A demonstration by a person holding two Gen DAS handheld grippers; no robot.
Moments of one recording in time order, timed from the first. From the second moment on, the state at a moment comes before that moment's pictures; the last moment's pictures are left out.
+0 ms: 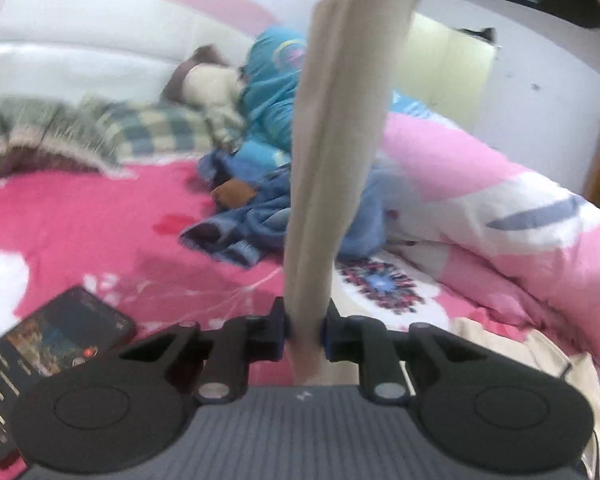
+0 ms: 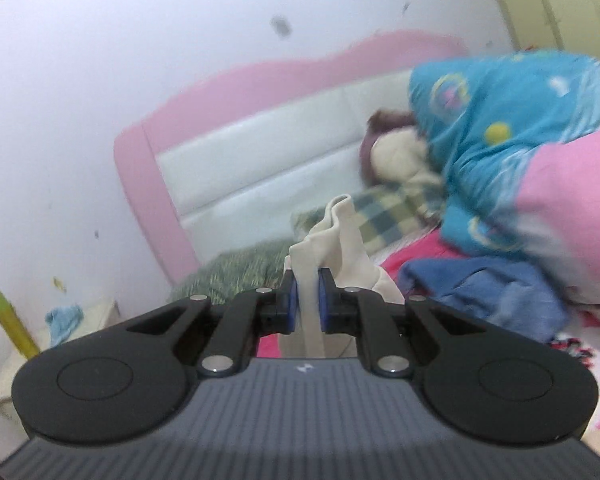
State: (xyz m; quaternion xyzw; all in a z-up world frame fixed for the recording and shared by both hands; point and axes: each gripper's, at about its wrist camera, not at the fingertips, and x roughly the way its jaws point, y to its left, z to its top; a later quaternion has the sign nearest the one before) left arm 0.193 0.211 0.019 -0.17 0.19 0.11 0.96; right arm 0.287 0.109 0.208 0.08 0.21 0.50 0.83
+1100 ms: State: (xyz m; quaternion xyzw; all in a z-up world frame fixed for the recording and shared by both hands) left arm 0.115 0.003 -0.021 0.28 0.26 -0.14 0.91; right arm 0.100 -0.248 -0.017 0.38 0.26 0.16 0.87
